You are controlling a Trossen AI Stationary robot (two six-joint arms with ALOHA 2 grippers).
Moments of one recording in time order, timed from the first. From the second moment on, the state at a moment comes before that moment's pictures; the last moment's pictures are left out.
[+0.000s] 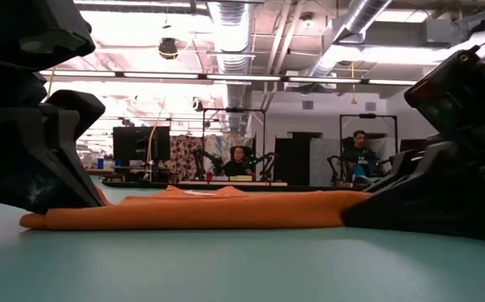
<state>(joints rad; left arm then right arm) -0.76 1.90 0.89 -0.06 -0.65 -0.59 0.68 2.19 0.59 0.98 0.79 0.39</state>
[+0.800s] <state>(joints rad) -0.76 1.85 0.89 -0.07 -0.62 -0.45 0.60 1.69 0.58 0.40 0.39 0.74</state>
